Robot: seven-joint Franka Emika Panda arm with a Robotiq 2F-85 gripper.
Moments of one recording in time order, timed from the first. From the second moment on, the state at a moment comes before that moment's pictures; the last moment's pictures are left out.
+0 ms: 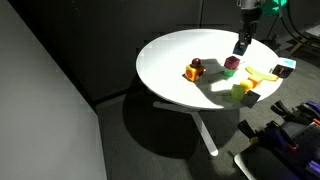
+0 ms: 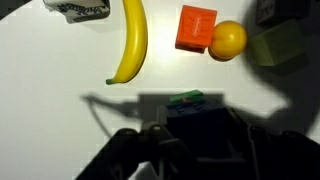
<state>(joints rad) -0.09 0.29 -0.04 -2.02 -0.12 2.12 -0.32</state>
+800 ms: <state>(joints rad) -0.06 0.35 -0.02 -1.97 -0.12 2.12 -0.30</state>
